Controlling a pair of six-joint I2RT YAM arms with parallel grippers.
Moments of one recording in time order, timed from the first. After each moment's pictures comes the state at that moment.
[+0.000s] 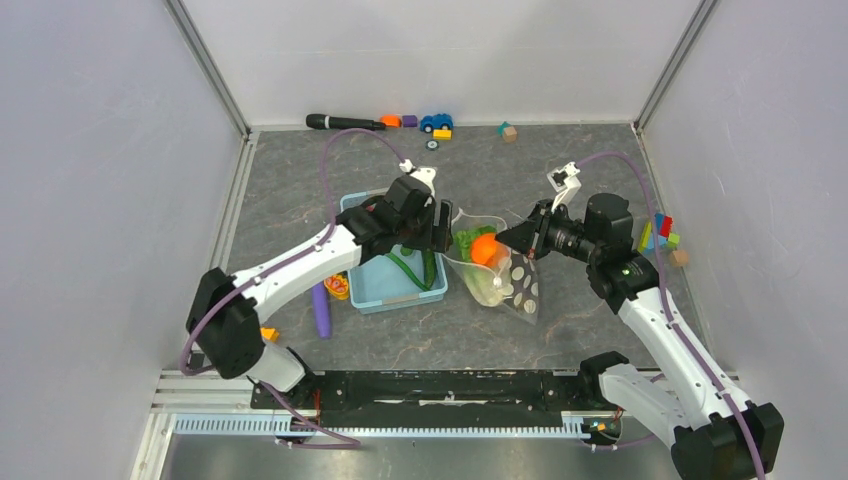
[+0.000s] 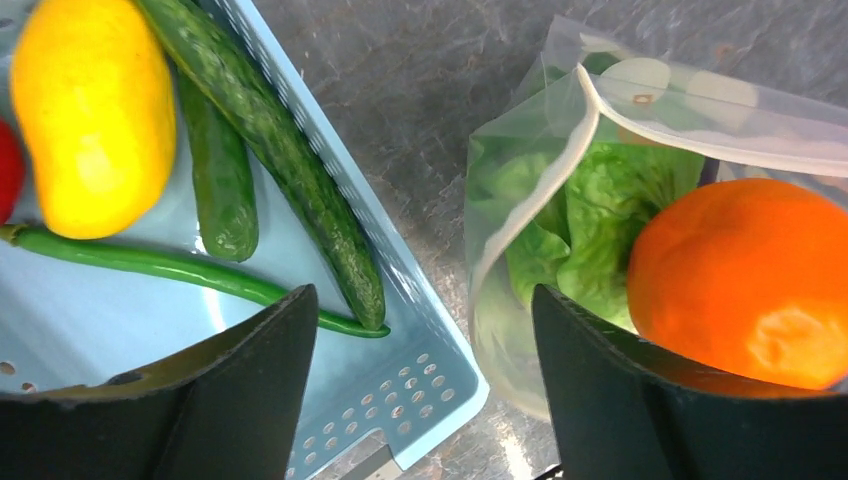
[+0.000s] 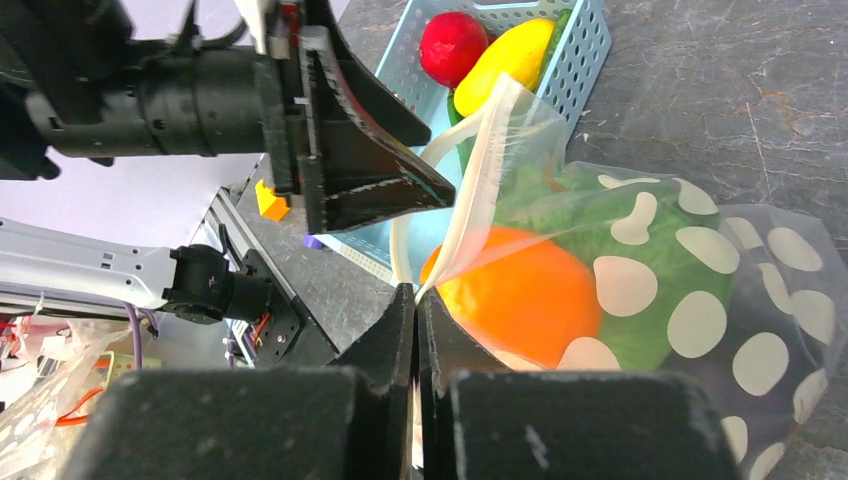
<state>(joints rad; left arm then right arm) -0.78 1.48 1.20 -0.47 -0.10 -0.48 0.30 0.90 0.77 -0.18 -0.62 0.48</state>
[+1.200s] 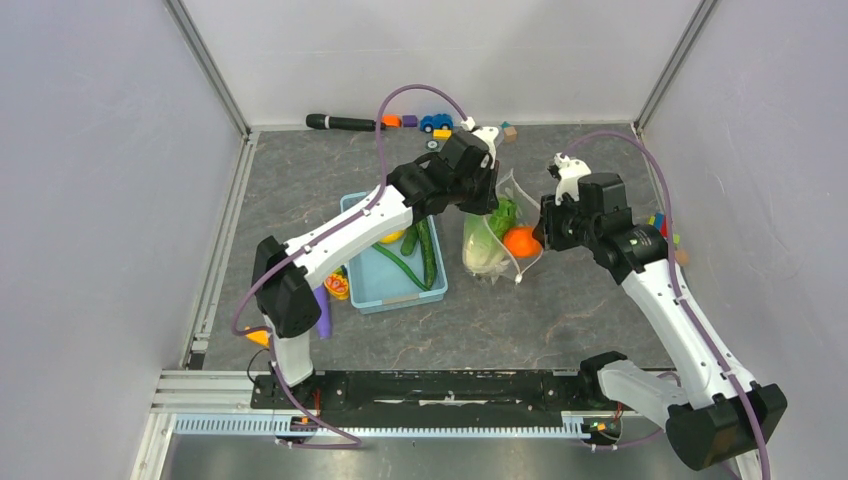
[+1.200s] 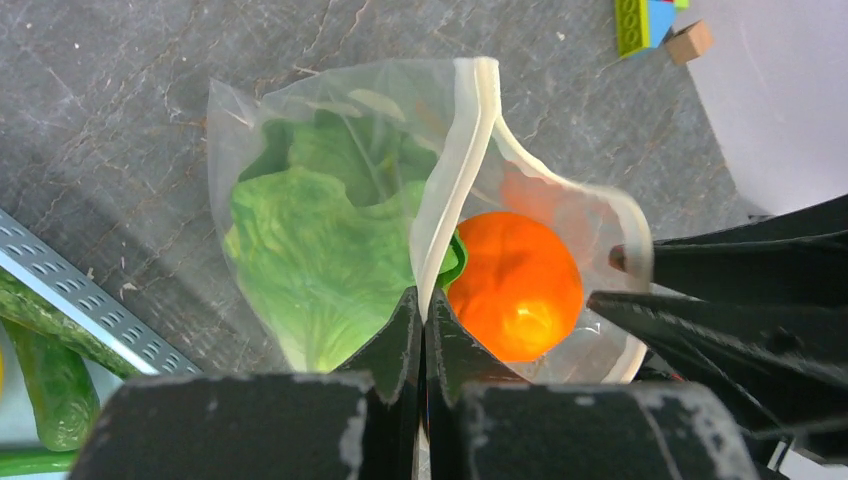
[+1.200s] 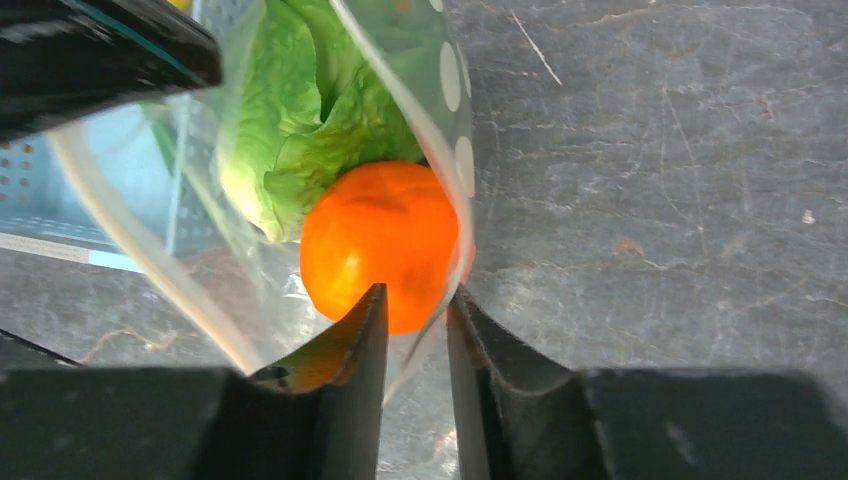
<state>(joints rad) -0.87 1.84 1.82 -0.59 0.00 -0.47 0.30 1.04 1.05 -0.72 -0.11 0.10</state>
